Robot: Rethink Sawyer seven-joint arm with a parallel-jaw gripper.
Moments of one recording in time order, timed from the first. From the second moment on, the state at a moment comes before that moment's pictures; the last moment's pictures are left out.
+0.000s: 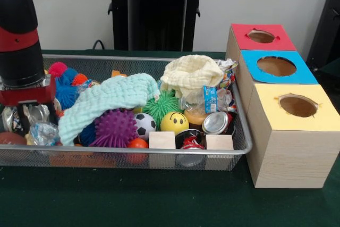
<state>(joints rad) -1.04 -0.36 0.60 1.42 -0.74 0.69 1.43</state>
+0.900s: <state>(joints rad) -1.08 -0.32 0.63 1.42 -0.78 0.59 1.43</state>
